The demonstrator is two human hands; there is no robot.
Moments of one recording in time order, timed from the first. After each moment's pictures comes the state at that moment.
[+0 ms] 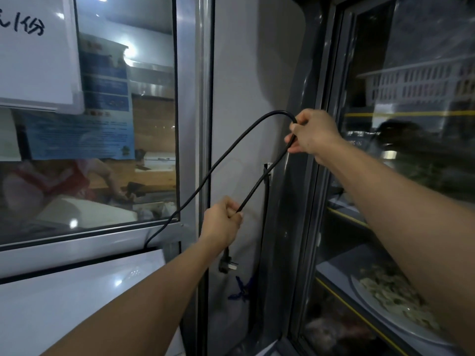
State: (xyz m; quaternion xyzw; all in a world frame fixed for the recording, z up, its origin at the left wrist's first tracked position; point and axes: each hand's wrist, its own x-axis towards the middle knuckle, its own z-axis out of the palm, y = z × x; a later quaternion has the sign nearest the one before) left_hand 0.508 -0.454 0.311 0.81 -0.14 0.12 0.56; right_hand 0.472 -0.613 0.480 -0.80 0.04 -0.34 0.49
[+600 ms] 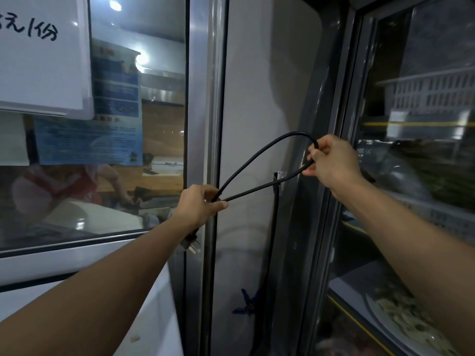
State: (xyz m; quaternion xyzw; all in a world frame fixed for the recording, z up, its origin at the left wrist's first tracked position) left_hand 0.556 -0.393 0.352 0.86 -0.15 0.17 0.45; right_hand 0.485 -0.626 0.443 -0.78 0.03 -0.40 0.48
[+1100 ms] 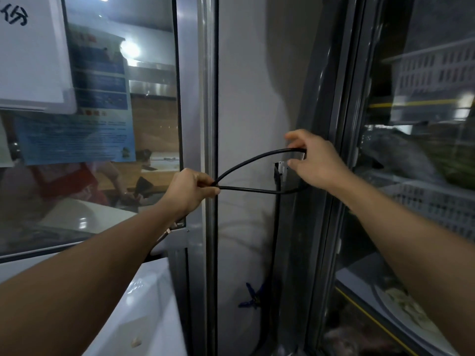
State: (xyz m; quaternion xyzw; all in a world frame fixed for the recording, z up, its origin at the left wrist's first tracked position) left_hand 0.572 -0.381 0.367 0.87 -0.18 0.17 0.42; right_hand 0.508 -0.624 0.425 -0.90 -0.04 -0.34 0.27
